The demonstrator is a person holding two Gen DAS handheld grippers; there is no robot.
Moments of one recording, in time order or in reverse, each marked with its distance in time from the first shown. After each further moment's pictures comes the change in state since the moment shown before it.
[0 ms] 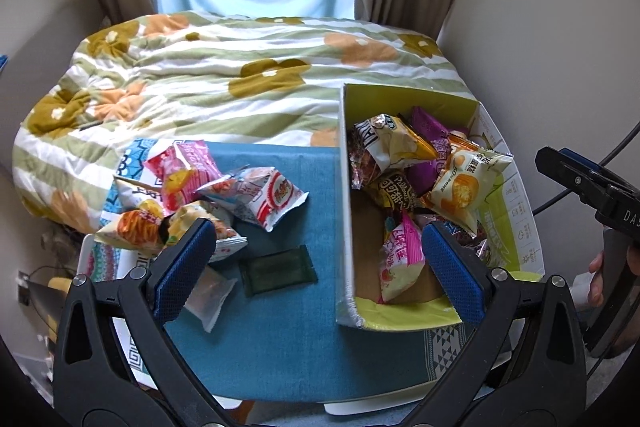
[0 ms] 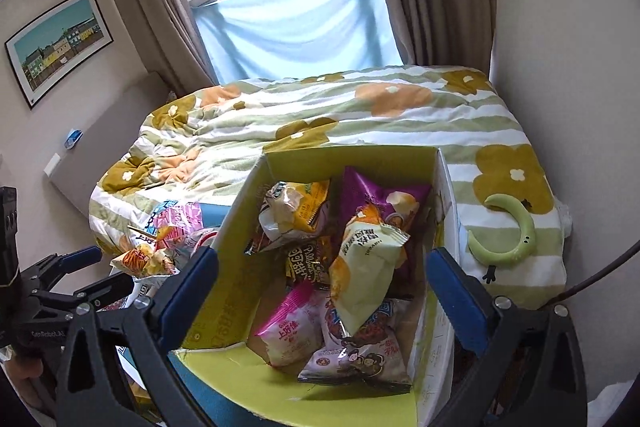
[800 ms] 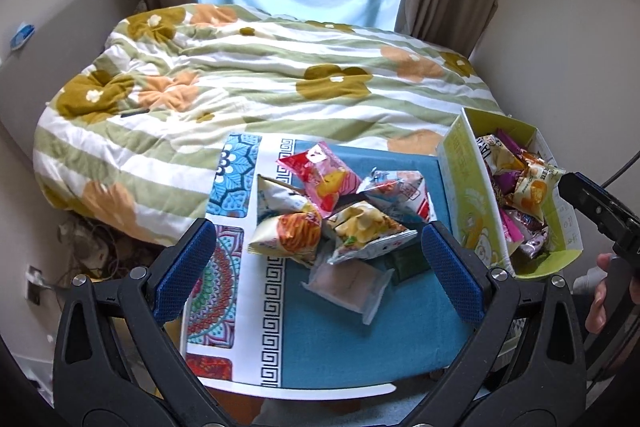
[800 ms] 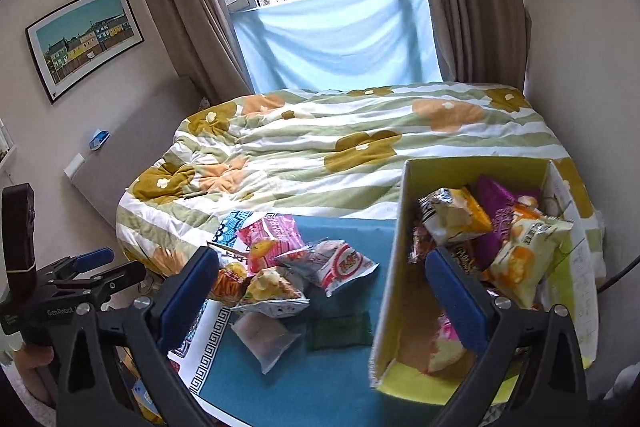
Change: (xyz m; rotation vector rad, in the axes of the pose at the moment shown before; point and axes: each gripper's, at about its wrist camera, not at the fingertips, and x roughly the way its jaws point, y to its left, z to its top) left arm -0.038 0.229 0.003 -0.050 0.001 -0.007; right arm 0.025 0.199 -0.016 0.001 -0.049 0.034
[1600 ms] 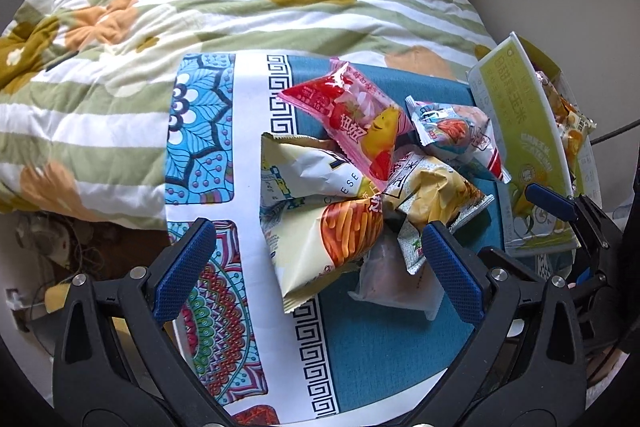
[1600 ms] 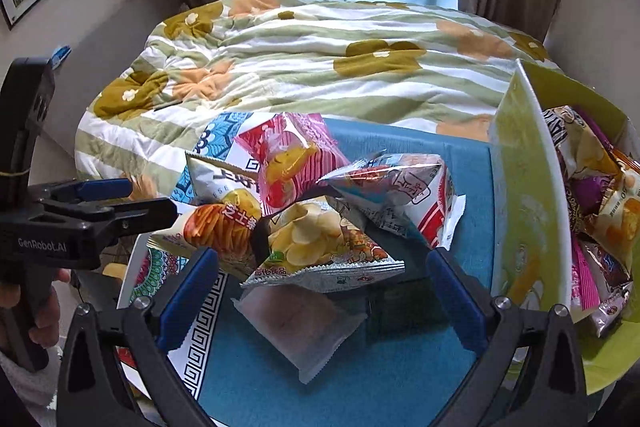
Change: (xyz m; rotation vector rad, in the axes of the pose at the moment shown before) left arm 0.177 0.062 0.005 0.056 0.351 -0.191; right arm 0.168 0.084 -0.058 -0.084 0.318 -0.111
